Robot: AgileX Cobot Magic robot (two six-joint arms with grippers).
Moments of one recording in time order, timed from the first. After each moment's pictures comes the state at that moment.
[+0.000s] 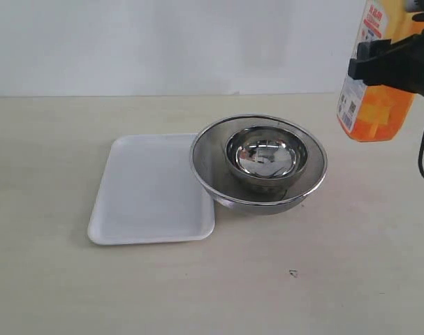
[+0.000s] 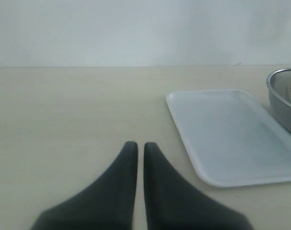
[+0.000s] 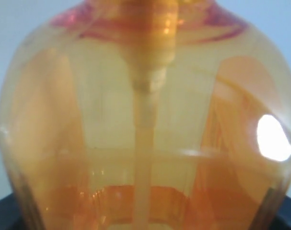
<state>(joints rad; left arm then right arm) -0.05 0.00 0.00 -0.05 0.30 0.04 0.15 1.56 -0.77 0.08 -0.55 -0.09</state>
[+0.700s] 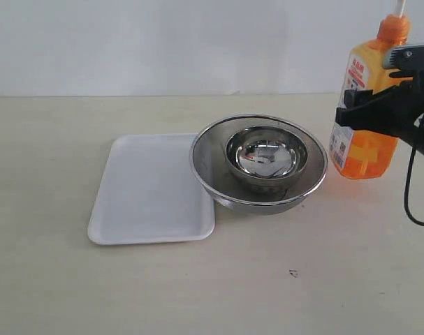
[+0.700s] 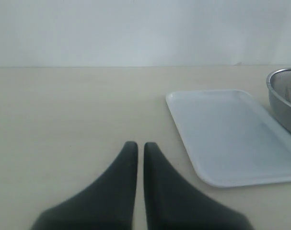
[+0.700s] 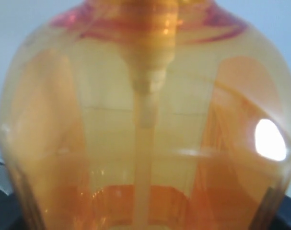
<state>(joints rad) -0.05 0.00 0.00 -0.05 0.30 0.04 0.15 1.72 -0.68 0.04 -0.73 -0.05</state>
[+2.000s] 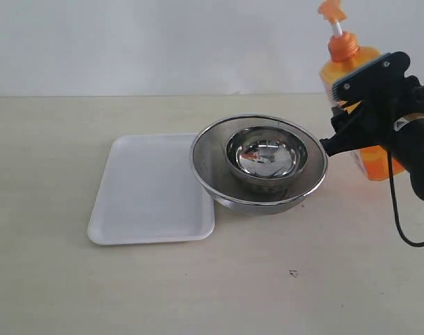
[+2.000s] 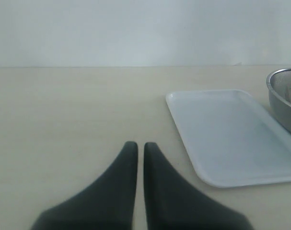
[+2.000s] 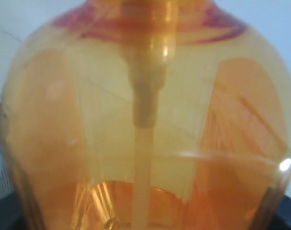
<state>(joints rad) -0.05 0.00 0.00 -0.05 0.30 0.04 0.29 1.72 -0.67 0.35 -0.75 -0.73</state>
